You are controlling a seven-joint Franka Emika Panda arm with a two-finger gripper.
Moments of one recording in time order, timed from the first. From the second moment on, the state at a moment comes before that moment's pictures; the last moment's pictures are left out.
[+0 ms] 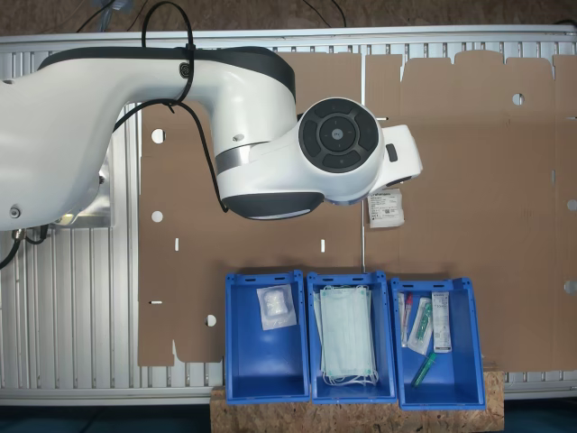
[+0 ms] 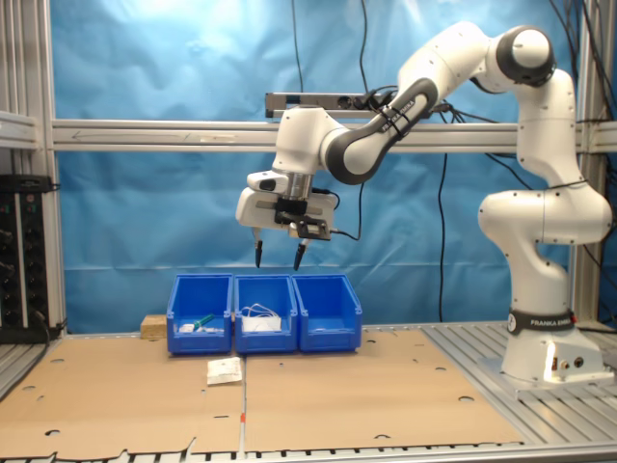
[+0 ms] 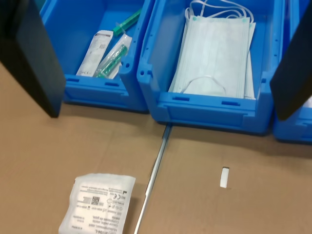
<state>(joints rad) 1.12 -0.07 -1.18 -2.28 -0.27 2.42 -0.88</state>
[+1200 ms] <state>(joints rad) 0.77 0.24 -0.88 -2.15 -0.05 2.42 -0.88</state>
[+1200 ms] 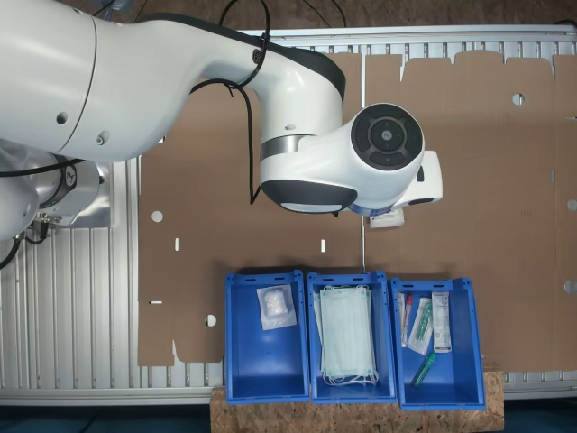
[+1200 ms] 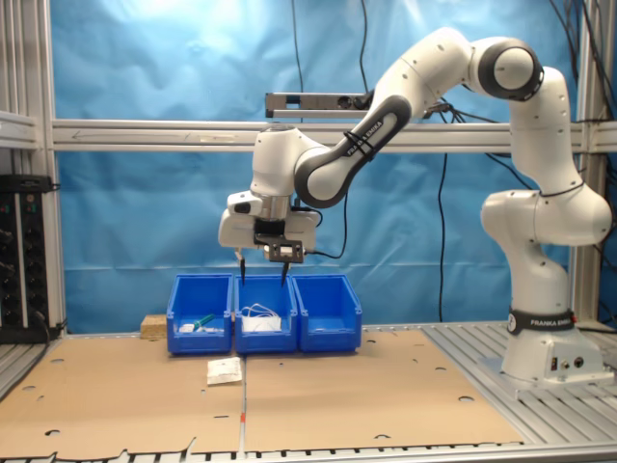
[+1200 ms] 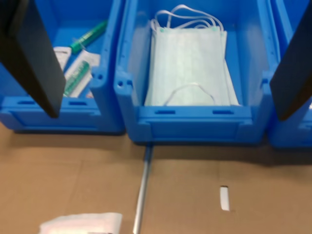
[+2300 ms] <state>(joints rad) 0.12 0.52 -0.24 -1.95 0.10 2.53 -0.98</state>
